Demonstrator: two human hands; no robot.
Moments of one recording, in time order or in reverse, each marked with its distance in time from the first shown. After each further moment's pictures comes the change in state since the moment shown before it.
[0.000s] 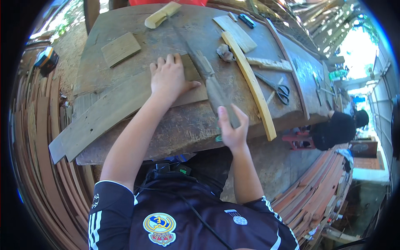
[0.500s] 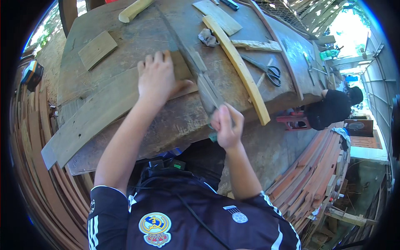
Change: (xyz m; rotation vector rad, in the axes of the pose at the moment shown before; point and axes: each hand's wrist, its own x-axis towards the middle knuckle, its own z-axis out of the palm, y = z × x) left_hand -0.013 0.014 0.003 0.055 -0.007 0.078; right_hand -0.022 0.015 -0.003 0.239 0.040 0.070
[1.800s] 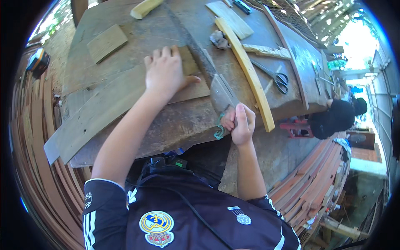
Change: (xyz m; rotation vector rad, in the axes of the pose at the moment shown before) left_hand 0.014 0.006 0.007 -0.016 0.017 0.005; right_hand 0.013 0.003 -0.036 0.338 -0.073 0.135
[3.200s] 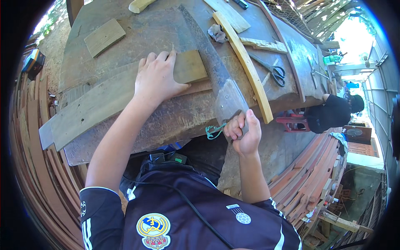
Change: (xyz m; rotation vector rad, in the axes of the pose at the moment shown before) left_hand -0.039 -0.025 -0.023 -0.110 -0.132 0.069; right_hand -0.043 -0.018 0.016 0.098 0.118 0.143
